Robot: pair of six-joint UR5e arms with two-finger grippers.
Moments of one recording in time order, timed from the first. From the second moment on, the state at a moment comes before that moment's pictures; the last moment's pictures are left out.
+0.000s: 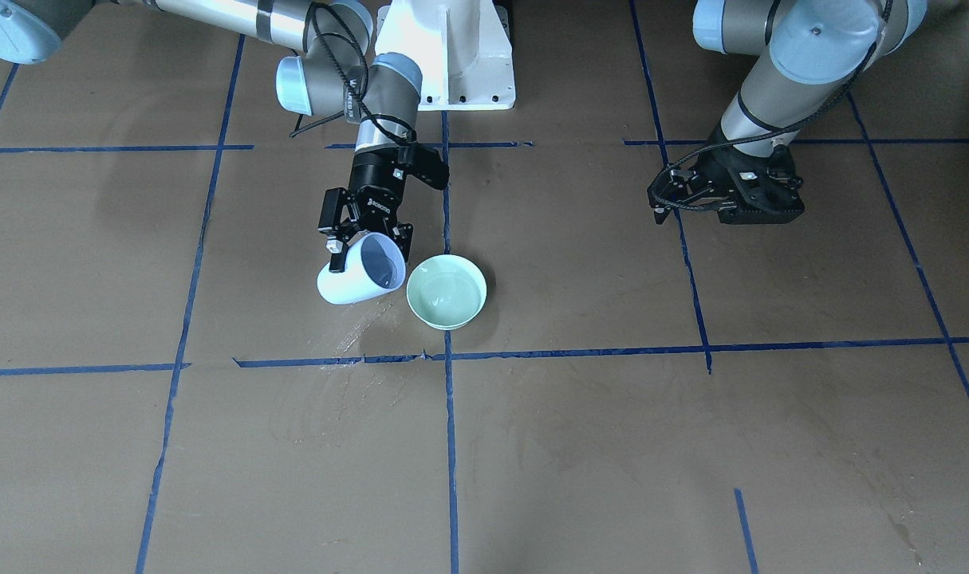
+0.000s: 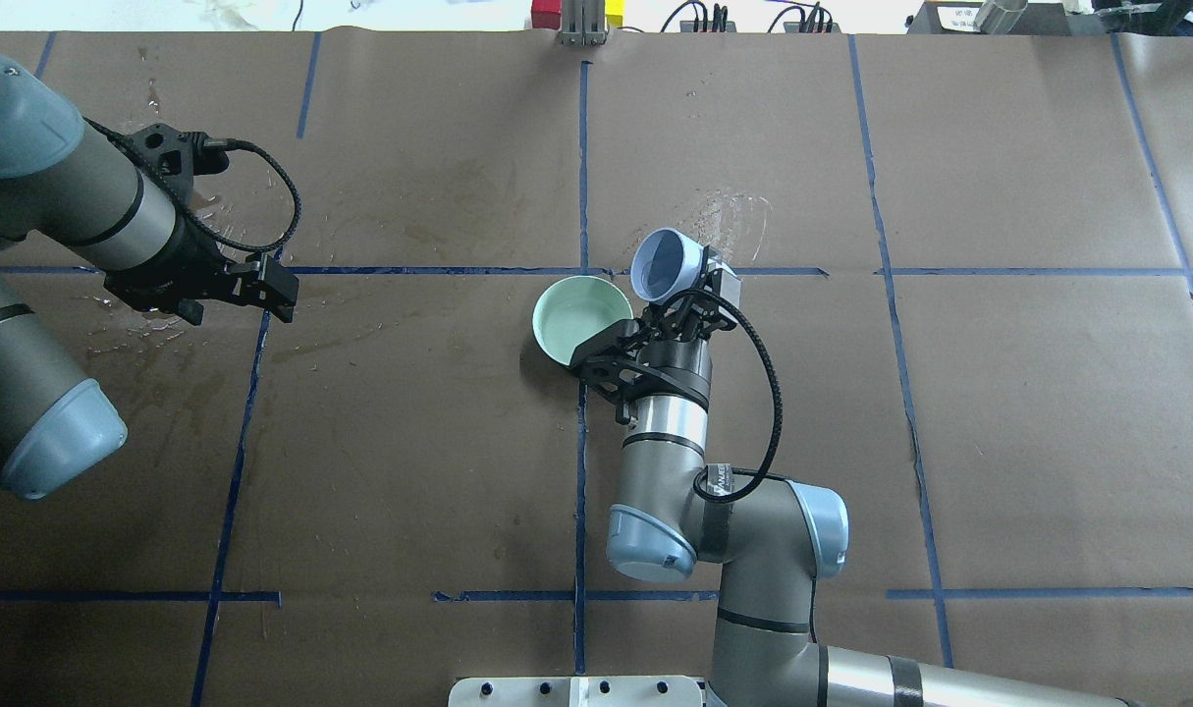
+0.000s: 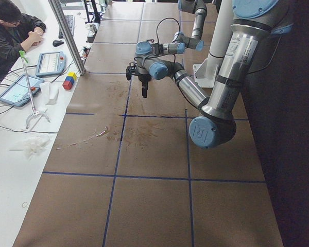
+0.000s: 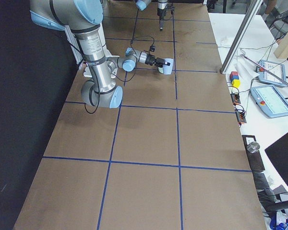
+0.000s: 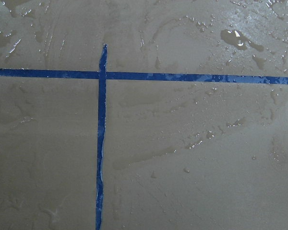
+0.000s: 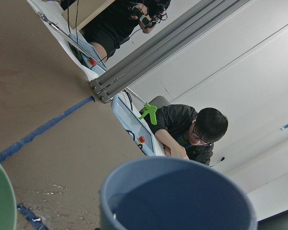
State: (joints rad) left arm -0.84 -1.88 -1.95 -1.54 -2.12 -0.97; right arm 0.23 -0.96 1.51 -1.45 0.35 0.65
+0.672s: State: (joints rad) left arm -0.84 -1.88 -1.95 -1.55 -2.15 -0.97; right arm 0.22 -0.92 1.51 -1.63 0.32 0.62
